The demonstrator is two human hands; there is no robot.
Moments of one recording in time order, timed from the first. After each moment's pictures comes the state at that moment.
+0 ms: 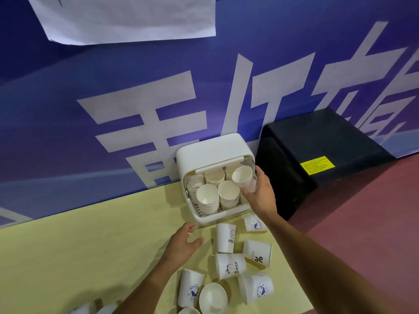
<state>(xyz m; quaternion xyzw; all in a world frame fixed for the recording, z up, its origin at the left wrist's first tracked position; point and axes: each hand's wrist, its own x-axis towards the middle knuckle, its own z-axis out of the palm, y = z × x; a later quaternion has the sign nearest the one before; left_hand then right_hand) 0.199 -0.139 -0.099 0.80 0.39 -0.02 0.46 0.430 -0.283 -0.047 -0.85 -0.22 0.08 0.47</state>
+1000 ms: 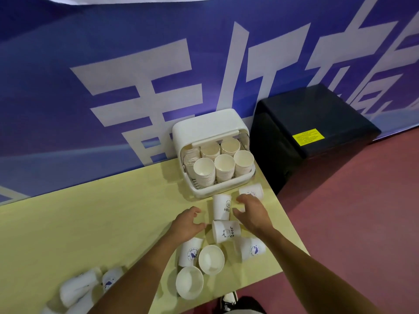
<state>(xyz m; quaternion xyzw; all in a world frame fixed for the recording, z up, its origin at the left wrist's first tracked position) 0.185 -0.159 -0.102 0.83 0.34 -0.16 0.40 0.337 -0.343 -0.116 -0.90 -0.28 0.19 0.28</state>
